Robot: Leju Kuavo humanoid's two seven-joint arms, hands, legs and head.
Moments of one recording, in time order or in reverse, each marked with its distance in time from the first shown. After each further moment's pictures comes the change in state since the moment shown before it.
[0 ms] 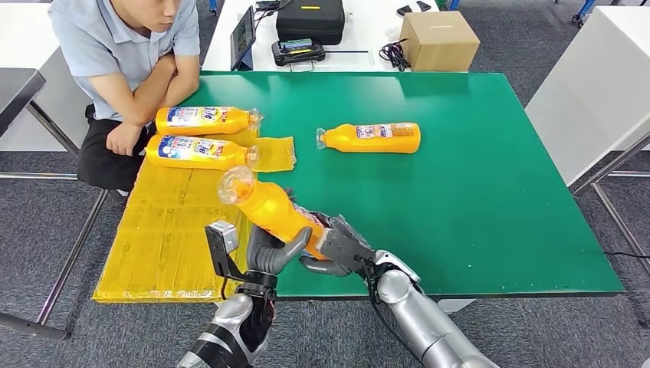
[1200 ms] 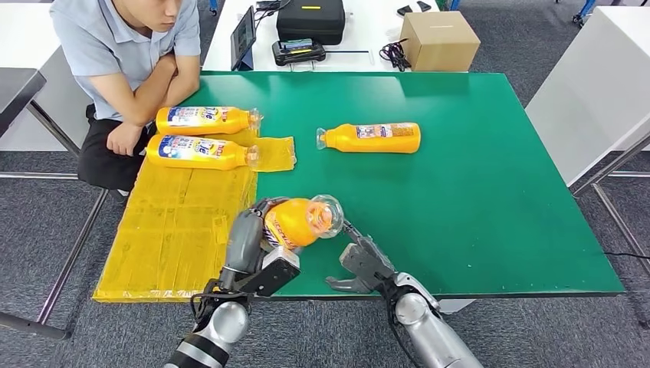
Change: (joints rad) left arm 0.081 0.078 0.036 -0.234 -1.115 0.415 0.238; right arm 0.123 -0.022 -0.148 0.002 0.052 -0.075 0.006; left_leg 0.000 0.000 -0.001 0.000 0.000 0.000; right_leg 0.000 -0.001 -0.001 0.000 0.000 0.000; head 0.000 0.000
